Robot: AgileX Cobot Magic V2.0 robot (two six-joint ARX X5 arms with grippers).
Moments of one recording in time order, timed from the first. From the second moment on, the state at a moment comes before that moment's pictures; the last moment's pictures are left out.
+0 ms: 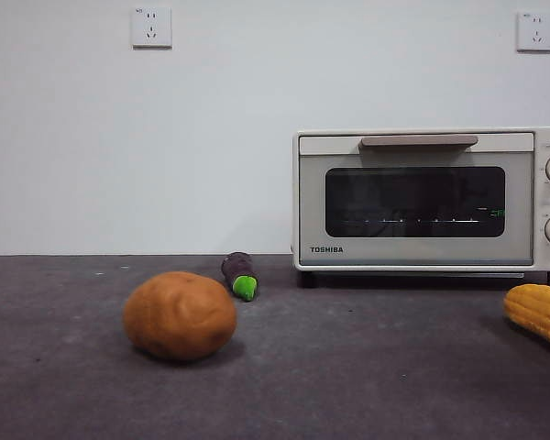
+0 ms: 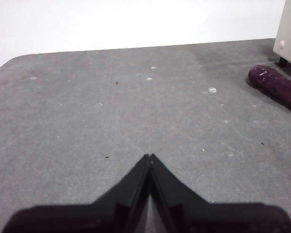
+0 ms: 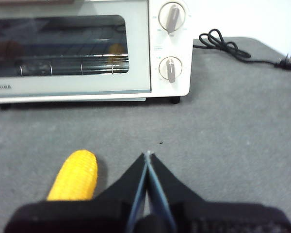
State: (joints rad) left arm 0.05 0.02 0.02 -0.17 0.03 0.03; right arm -0.05 0.01 0.02 -0.19 -0.01 0.03
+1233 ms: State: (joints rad) left arm 0.05 0.37 0.20 0.10 0.14 -0.58; right arm -0.05 0.02 0.30 -0.19 -0.09 0.23
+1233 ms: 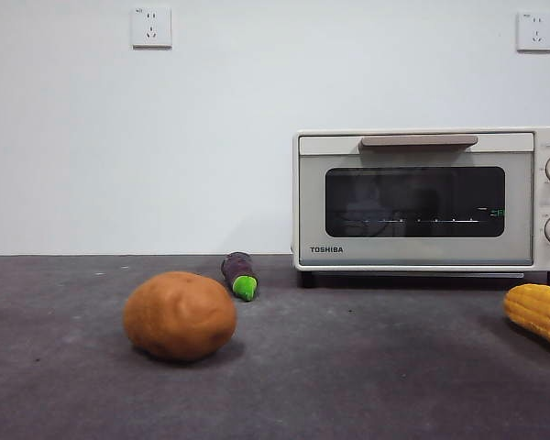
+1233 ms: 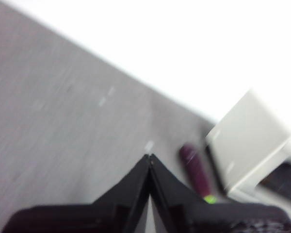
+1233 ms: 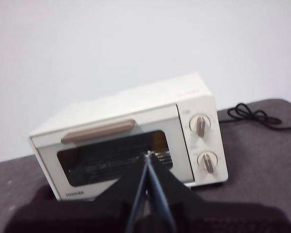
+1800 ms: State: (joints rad) left arm -0.01 0.77 0.49 0.35 0.19 -0.82; right arm -0.05 0.35 0.64 -0.28 -0.09 0.23
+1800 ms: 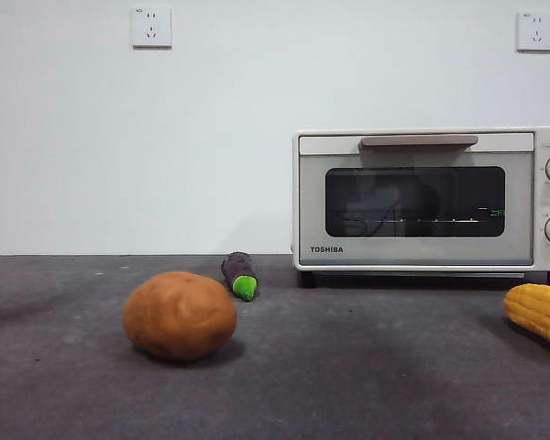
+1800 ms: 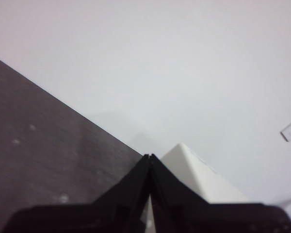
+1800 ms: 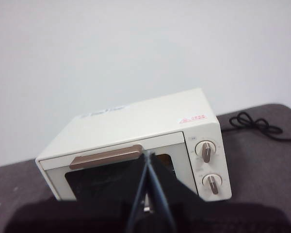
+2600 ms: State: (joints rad) left arm -0.29 1.41 1.23 -0.11 0.50 -0.57; right arm -0.05 0.79 1.11 -0.80 -0.10 0.14
